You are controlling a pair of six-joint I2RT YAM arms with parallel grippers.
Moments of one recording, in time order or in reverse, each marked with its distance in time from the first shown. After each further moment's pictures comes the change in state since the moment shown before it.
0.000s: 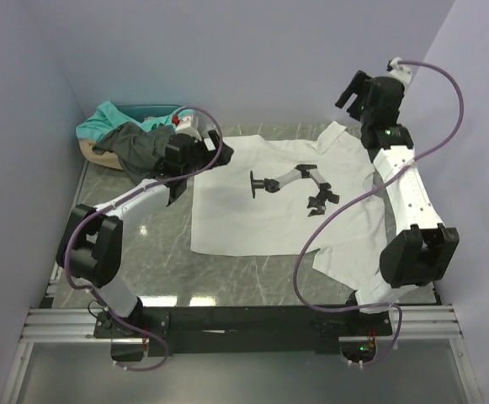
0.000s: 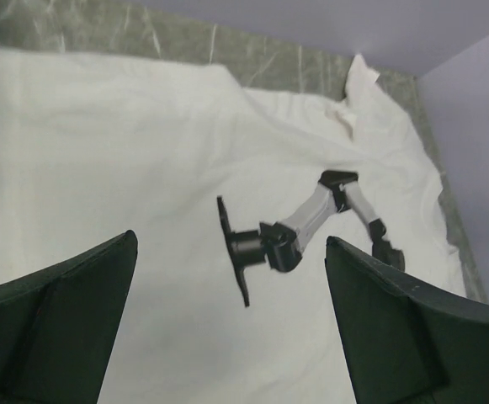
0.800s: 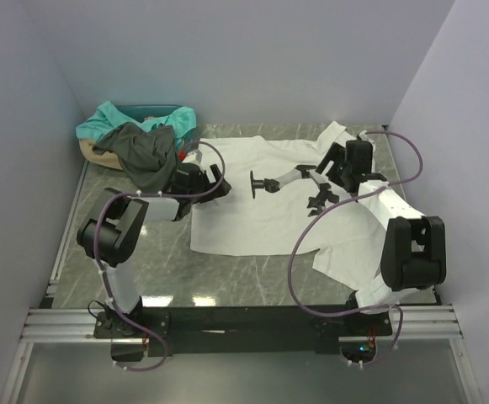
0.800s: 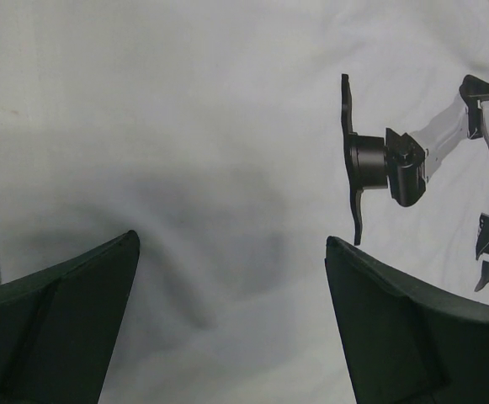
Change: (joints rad) left arm -0.005 0.198 -0.222 0.132 0.024 -0.077; right arm 0.002 -0.055 -0.650 0.172 -0.176 0.146
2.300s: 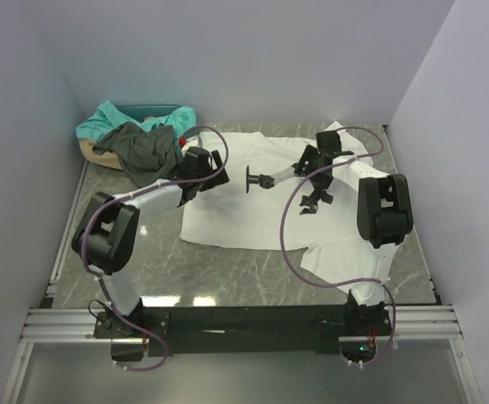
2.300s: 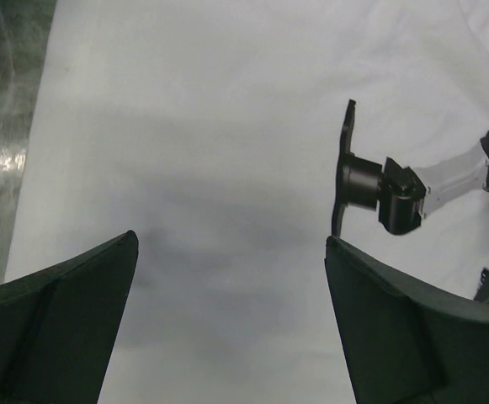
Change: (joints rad) left arm -0.039 -0.038 0.223 -0.354 -0.235 -0.011; right arm 0.102 0.424 0.331 -0.200 -0.051 0.047
